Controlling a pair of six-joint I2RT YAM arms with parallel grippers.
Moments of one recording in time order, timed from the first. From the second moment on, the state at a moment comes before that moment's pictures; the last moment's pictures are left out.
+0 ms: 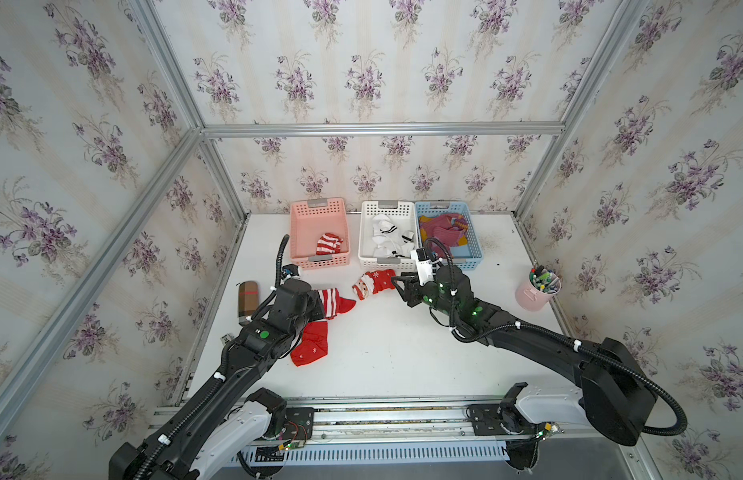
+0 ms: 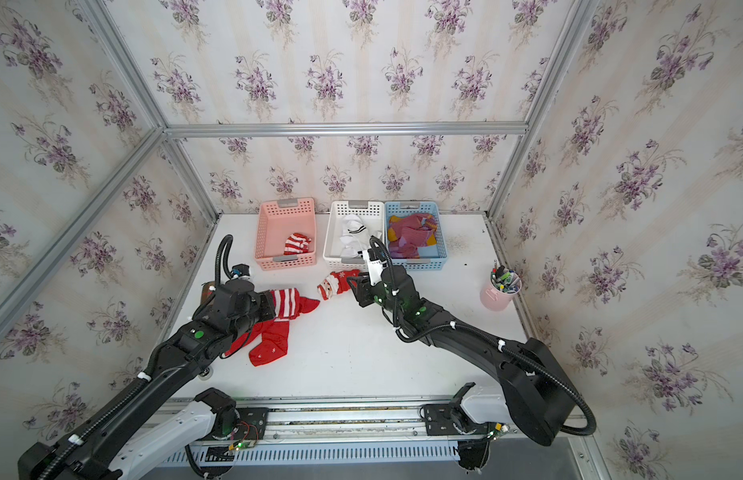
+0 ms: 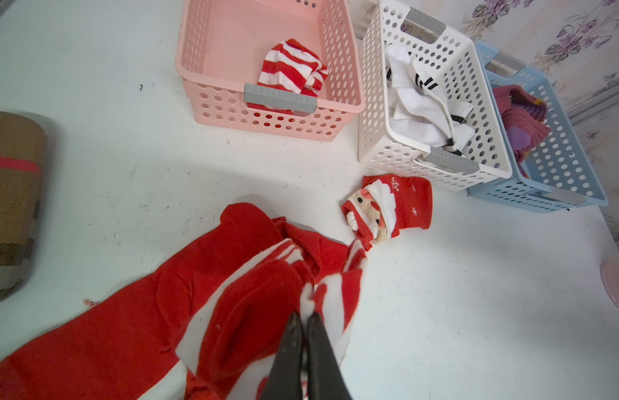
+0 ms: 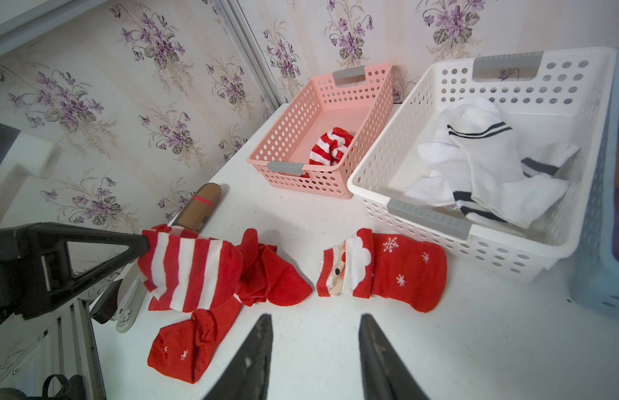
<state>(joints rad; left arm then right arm) -0.44 0.87 0.70 -0.51 -0.22 -0.56 0.73 1.30 0.73 0.25 -0.09 0.38</state>
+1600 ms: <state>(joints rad) -0.17 1.96 1.76 -0.33 -0.10 -0.34 0.73 0.97 0.55 0.11 -0.04 0.41</state>
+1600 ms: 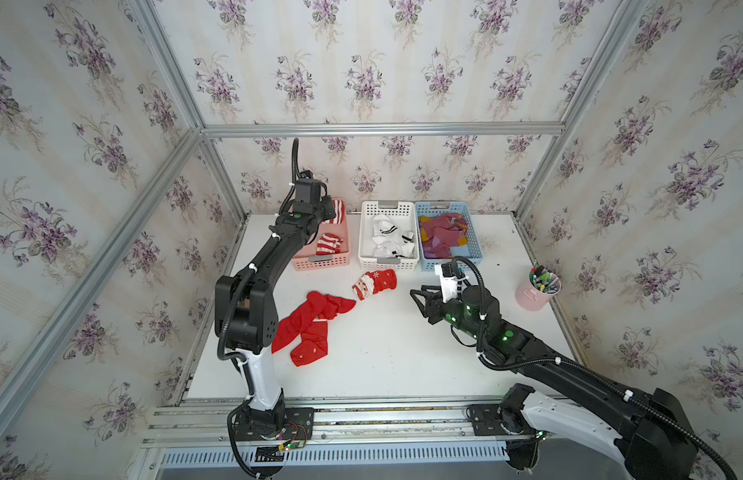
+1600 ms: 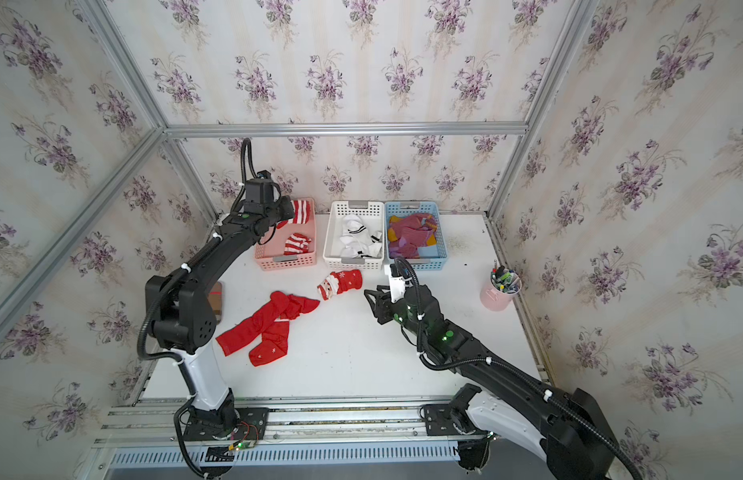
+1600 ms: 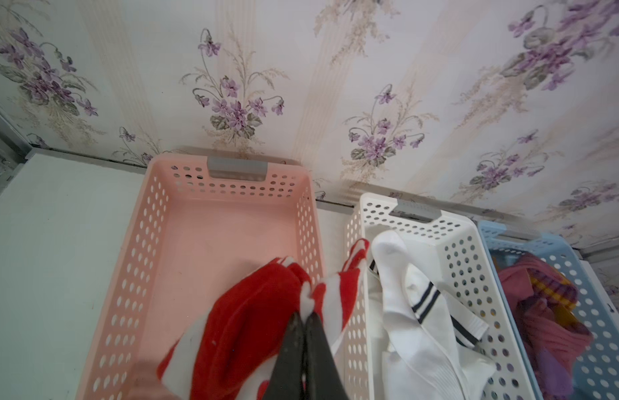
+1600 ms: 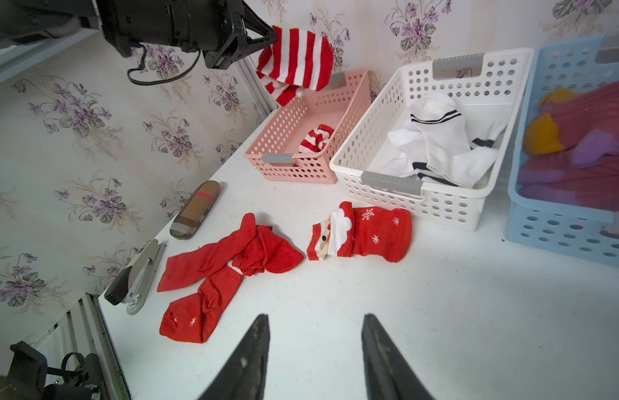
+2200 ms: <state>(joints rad) -0.12 2.06 1.83 -0.42 -0.03 -0.32 0.73 0.97 0.55 0.07 -0.04 0.41</state>
